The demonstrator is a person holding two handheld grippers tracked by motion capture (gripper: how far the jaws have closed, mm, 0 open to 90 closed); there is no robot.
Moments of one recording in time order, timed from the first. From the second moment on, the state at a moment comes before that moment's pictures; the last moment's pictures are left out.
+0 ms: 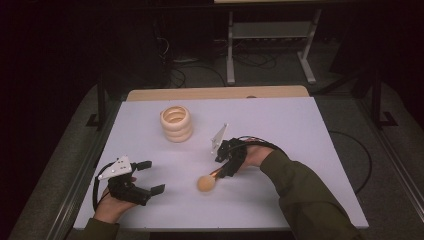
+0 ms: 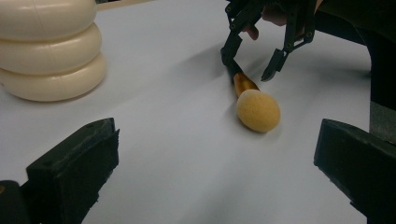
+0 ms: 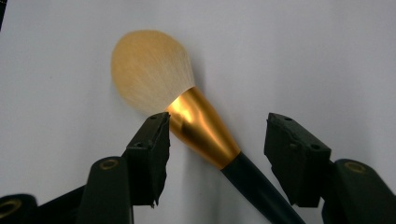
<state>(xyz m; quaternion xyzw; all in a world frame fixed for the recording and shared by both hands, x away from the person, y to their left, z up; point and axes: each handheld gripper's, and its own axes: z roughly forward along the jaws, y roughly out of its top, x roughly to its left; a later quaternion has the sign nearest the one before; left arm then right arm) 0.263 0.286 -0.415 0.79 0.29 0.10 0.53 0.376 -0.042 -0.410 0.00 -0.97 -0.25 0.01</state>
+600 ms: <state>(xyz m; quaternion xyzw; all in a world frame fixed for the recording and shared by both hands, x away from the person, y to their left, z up) 0.264 0.286 -0.416 0.79 0.29 0.10 0.53 0.374 -0.039 -0.419 0.02 -0.97 -0.23 0.02</state>
